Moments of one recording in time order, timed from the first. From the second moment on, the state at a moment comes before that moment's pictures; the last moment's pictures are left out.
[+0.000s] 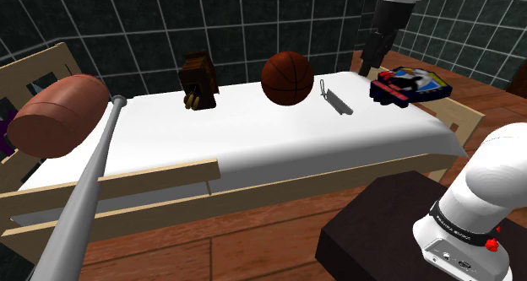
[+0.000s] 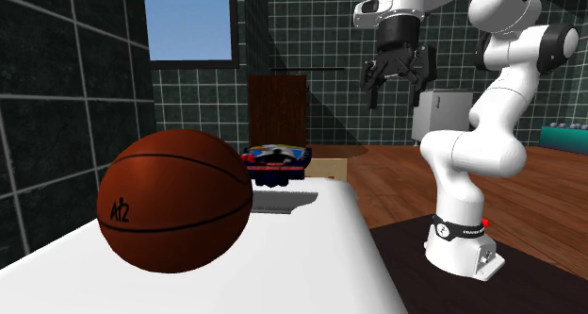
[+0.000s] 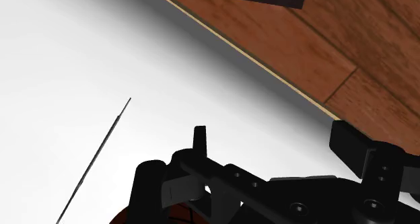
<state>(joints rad) -0.01 -0.79 0.07 -2.33 0.11 1.64 -0.14</state>
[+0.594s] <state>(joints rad) -0.09 -0.59 0.07 -2.32 0.08 1.81 -0.07</state>
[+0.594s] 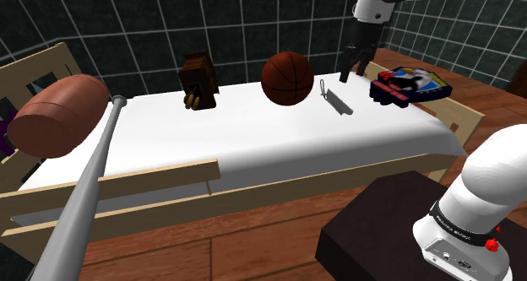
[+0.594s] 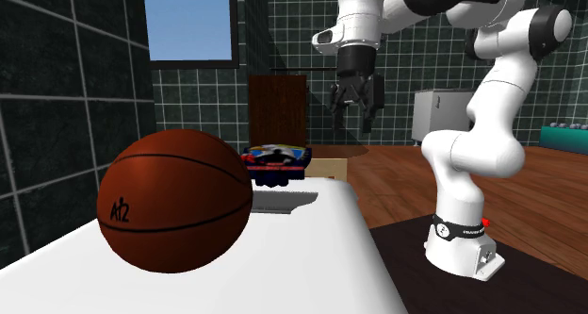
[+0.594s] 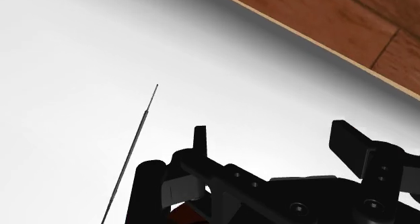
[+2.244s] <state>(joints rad) -0.26 0.06 -0.01 -2.08 0.00 2.16 0.18</state>
